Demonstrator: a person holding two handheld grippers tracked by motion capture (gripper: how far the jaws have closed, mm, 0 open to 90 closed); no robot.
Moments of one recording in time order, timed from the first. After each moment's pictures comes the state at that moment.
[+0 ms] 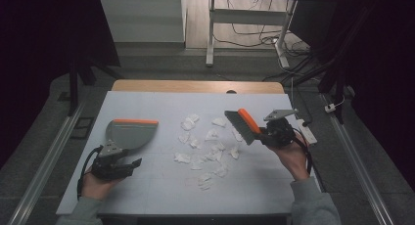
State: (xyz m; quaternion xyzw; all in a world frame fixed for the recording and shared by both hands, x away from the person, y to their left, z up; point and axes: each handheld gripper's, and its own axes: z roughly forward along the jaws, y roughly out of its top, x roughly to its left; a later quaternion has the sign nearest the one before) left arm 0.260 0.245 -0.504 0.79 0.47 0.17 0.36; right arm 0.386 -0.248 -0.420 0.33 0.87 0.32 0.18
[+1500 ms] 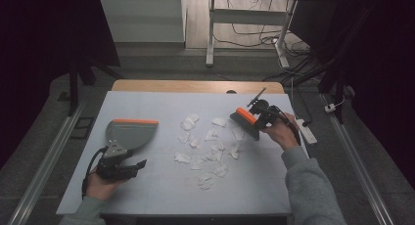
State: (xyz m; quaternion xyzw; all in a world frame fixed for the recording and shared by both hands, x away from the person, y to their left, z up) left arm 0.261 0.236 -0.506 0.79 0.46 0.16 0.37; right arm 0.471 -0.213 -0.438 0.35 0.92 0.09 0.15
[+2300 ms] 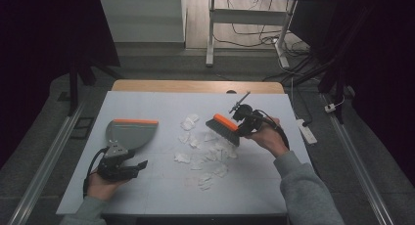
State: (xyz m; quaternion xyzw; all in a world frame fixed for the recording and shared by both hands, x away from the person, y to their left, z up) left arm 0.261 0.234 -0.507 0.79 0.45 0.15 0.38; right arm 0.438 -0.166 -0.424 0.27 0.94 0.15 0.10
